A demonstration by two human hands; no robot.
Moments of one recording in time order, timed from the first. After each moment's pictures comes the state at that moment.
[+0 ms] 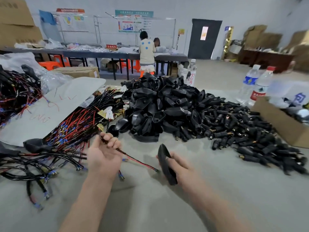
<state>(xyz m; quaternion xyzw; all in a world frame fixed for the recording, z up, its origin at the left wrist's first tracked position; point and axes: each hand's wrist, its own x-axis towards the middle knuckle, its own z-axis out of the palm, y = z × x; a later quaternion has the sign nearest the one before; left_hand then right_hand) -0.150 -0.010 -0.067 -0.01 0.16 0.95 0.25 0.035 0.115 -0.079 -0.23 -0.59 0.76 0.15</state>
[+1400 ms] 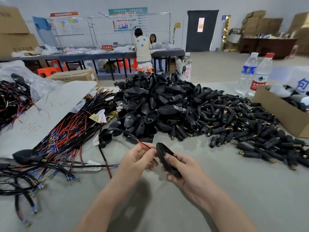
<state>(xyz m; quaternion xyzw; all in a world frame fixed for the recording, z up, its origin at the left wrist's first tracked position) -0.088 0.027 -0.076 0.34 0.60 0.67 0.26 0.040 0.143 -0.076 -0.16 -0.50 0.84 0.15</state>
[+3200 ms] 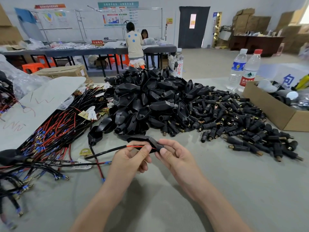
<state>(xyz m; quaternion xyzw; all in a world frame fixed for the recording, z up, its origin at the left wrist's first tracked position) -0.072 0.031 -0.074 0.27 0.61 0.70 0.25 0.036 0.152 -0.094 -0.11 -0.54 0.79 0.27</state>
